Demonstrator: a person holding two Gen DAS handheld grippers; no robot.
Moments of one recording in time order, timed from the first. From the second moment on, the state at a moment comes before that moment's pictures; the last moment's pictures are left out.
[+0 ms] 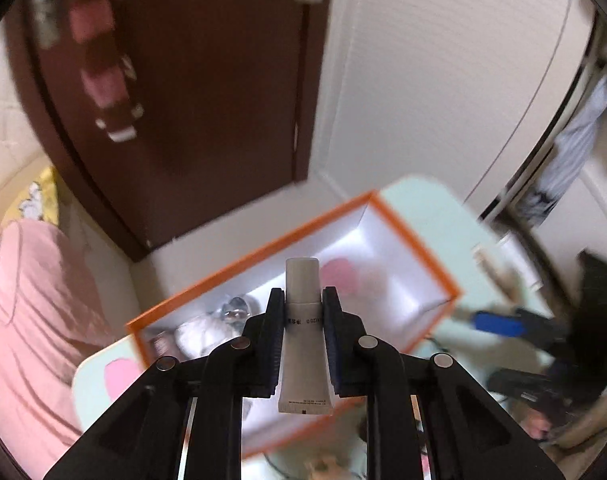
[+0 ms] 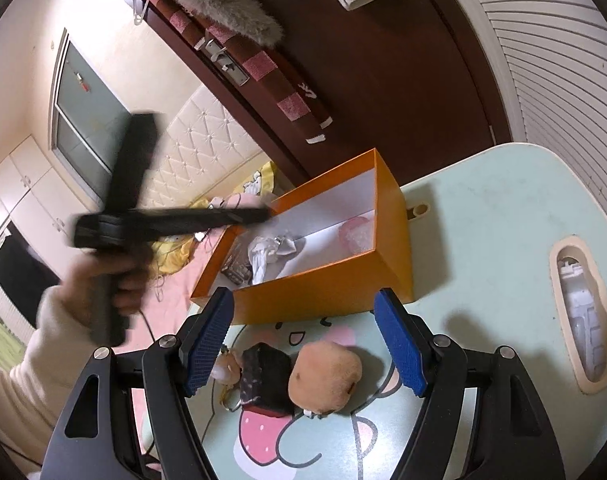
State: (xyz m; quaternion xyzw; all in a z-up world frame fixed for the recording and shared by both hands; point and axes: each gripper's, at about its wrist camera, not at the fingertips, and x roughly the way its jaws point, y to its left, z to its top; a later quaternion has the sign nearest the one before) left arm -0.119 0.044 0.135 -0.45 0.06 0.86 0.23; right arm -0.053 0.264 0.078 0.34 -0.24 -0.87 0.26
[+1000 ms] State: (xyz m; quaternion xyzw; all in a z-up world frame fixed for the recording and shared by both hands) left arm 0.009 -0.046 0.014 -0.40 -0.08 0.91 0.09; right arm -0.061 0.209 0.109 0.36 -0.14 -0.88 0.30
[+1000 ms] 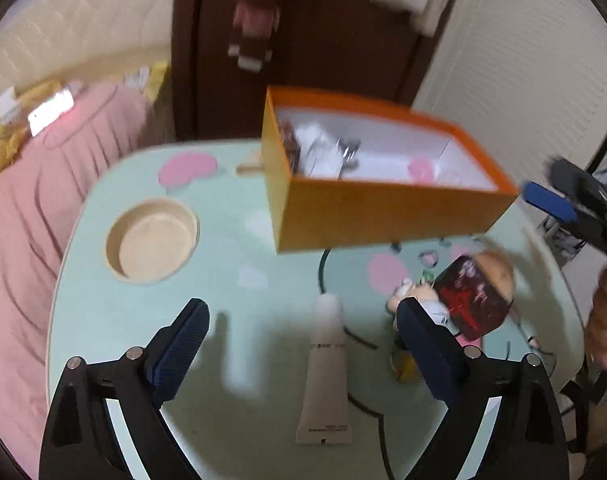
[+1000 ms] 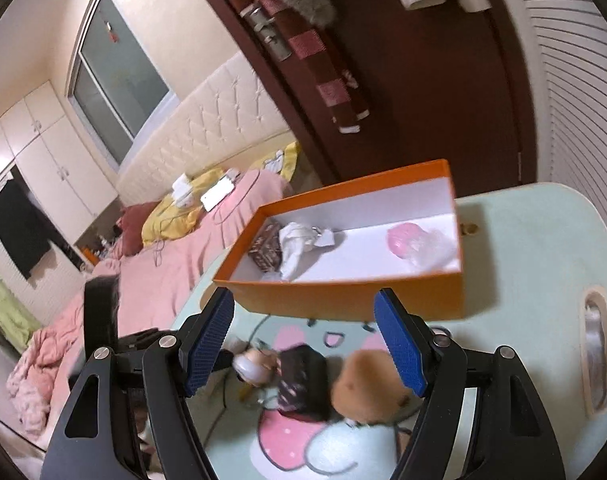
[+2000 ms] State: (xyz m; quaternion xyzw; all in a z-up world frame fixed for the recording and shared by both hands) left arm 0.015 -0.072 0.001 -0.37 -0.16 0.91 0.11; right arm -0.205 -0.001 0.048 0.49 0.35 -0.72 0.34
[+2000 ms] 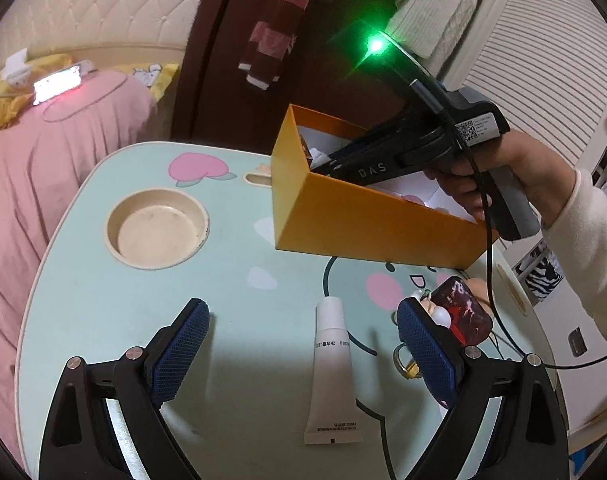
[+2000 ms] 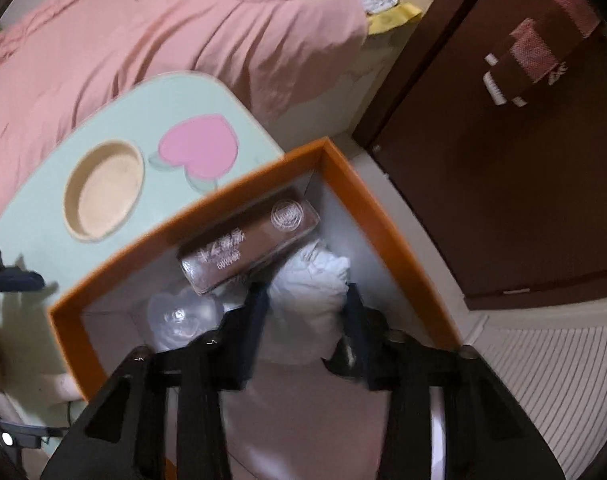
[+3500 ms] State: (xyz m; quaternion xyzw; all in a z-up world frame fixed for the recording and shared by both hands) left arm 0.018 -0.071 0.004 -0.36 -0.17 0.91 0.10; right arm -0.021 0.250 0.106 0.45 0.06 -0.88 0.15
